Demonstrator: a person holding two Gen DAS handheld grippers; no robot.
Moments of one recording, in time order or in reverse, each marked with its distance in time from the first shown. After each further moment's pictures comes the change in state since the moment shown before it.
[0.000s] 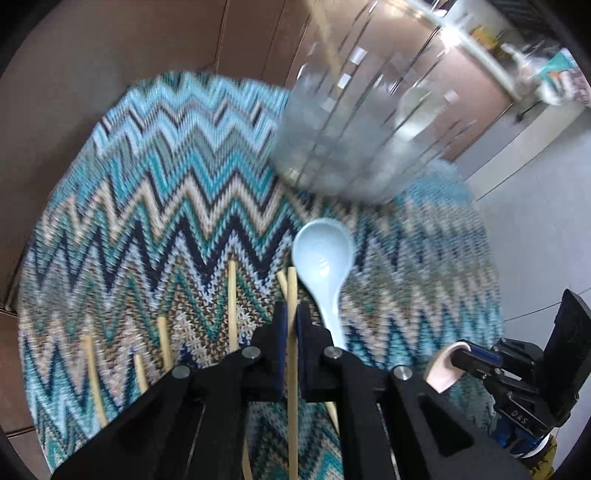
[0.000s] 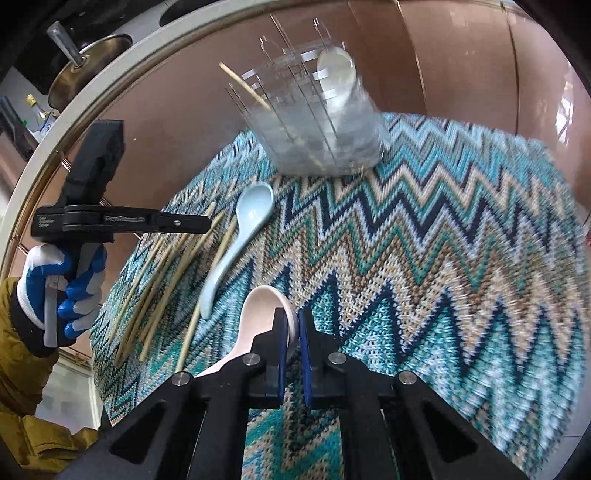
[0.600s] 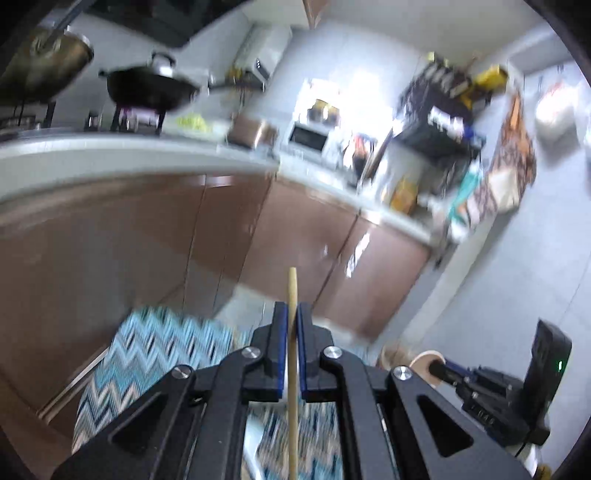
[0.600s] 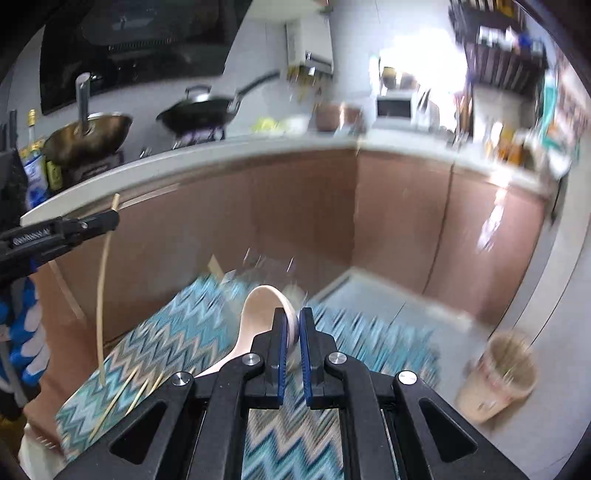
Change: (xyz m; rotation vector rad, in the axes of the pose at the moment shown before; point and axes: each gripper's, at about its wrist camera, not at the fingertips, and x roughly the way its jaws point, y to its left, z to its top) left arm -0.224 -0.031 0.037 0.037 -0.756 -0.172; right arm -0.146 0.078 0.105 -0.156 -0.449 -0.390
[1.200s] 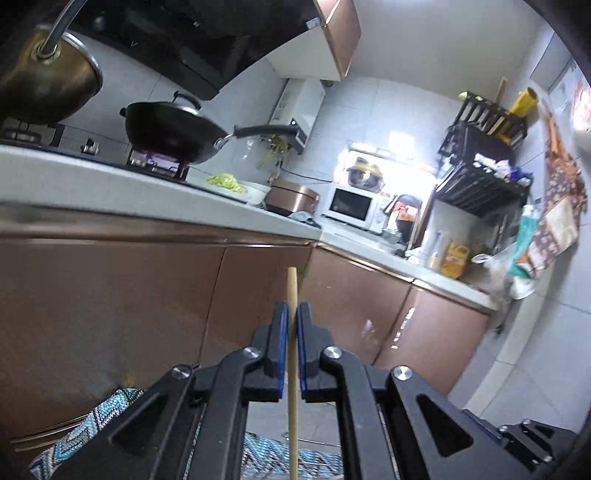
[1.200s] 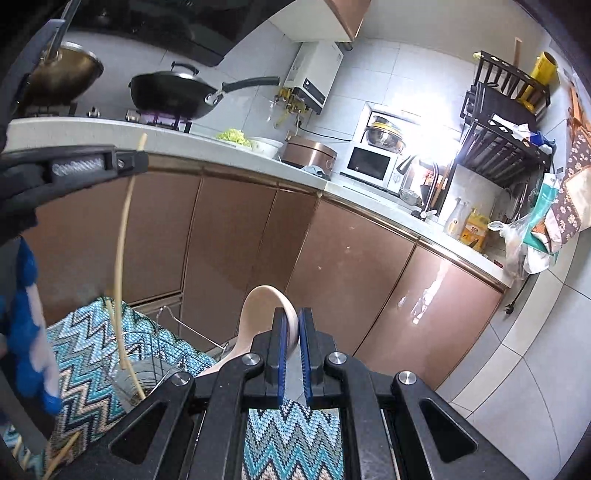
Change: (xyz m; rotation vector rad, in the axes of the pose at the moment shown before) left arm 0.152 0.016 0.011 0.018 -0.258 0.225; right arm 0.141 0.027 0.022 -0.243 -0.112 -0.303
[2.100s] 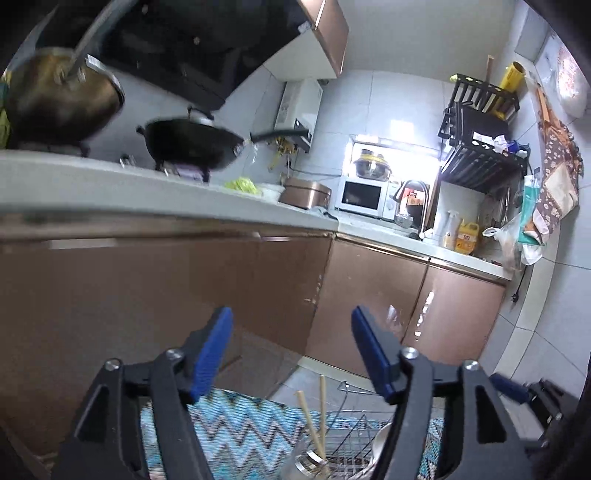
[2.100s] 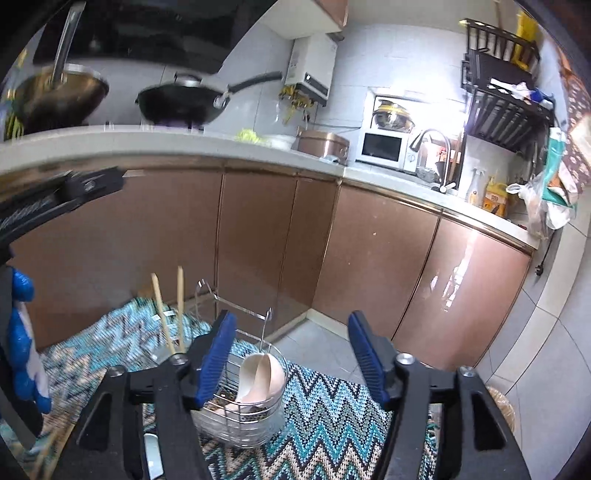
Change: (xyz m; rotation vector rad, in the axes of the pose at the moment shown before) left arm -0.081 0.031 -0.008 0.118 -0.001 0.057; right arm -0.026 -0.002 -0.024 0.139 -0.001 0.127
